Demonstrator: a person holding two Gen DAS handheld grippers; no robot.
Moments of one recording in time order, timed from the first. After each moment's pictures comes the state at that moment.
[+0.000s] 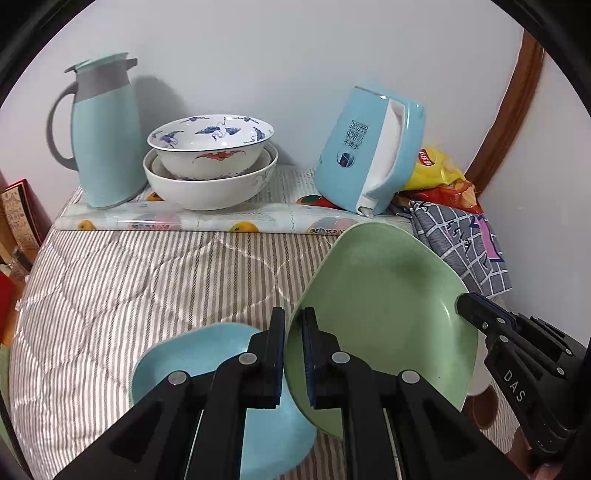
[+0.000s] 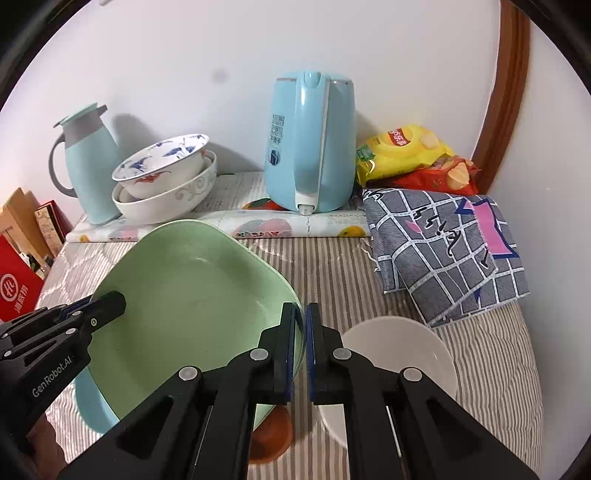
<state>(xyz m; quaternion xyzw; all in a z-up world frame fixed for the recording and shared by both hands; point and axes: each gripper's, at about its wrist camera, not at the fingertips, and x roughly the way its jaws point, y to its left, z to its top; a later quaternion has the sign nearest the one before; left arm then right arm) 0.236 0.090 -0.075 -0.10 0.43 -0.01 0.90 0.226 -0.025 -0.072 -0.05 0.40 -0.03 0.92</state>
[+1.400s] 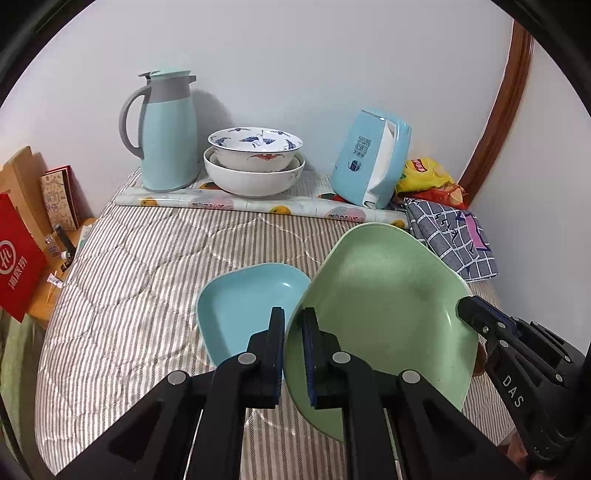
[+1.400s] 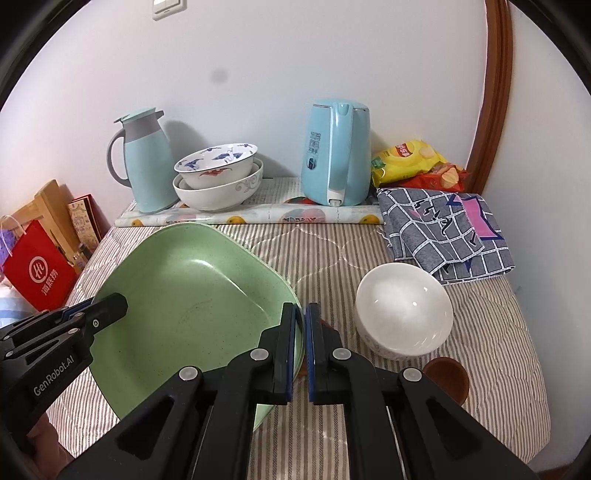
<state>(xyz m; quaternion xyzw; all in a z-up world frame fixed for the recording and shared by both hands) 0.123 0.109 -0.043 -0.10 0.41 0.02 0.91 0.119 0.019 -0.053 -0.04 0.37 0.00 0.93</state>
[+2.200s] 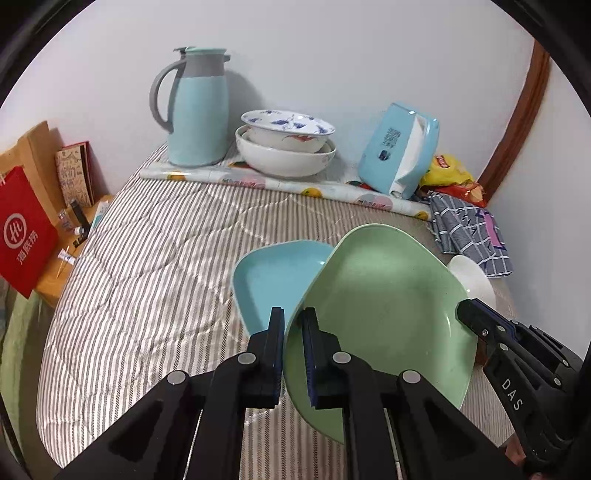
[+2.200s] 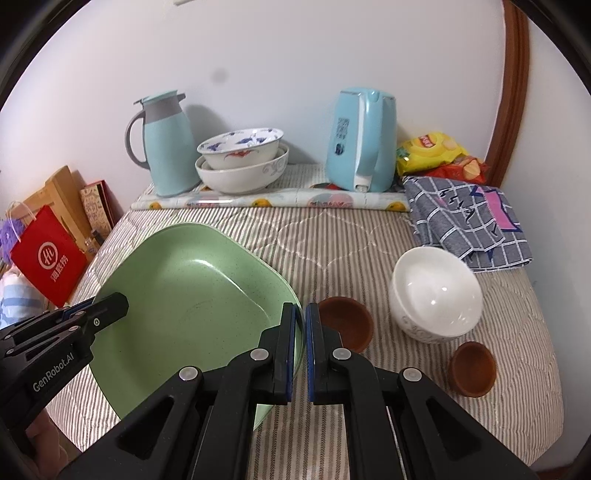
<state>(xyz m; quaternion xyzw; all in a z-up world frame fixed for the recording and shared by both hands) 0.108 0.141 -0.066 -0.12 0.43 0.05 0.89 0.118 0.049 -0.078 -0.05 0.39 0.02 0.92</state>
